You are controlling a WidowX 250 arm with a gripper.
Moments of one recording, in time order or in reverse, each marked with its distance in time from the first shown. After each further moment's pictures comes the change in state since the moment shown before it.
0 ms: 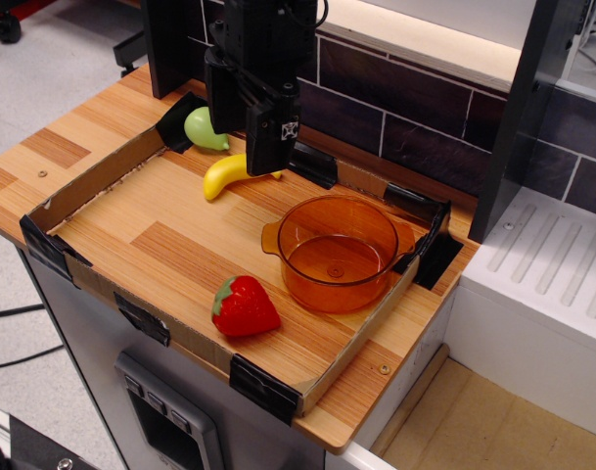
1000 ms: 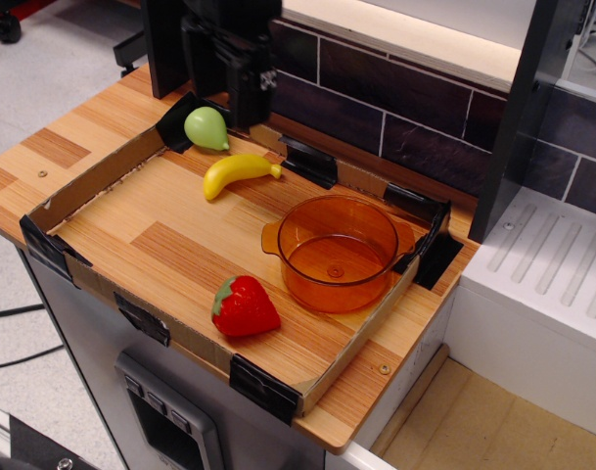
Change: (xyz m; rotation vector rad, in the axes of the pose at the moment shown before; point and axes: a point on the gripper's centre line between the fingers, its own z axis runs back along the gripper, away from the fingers) arm 0.008 0.050 0.005 -0.028 -0.051 0.102
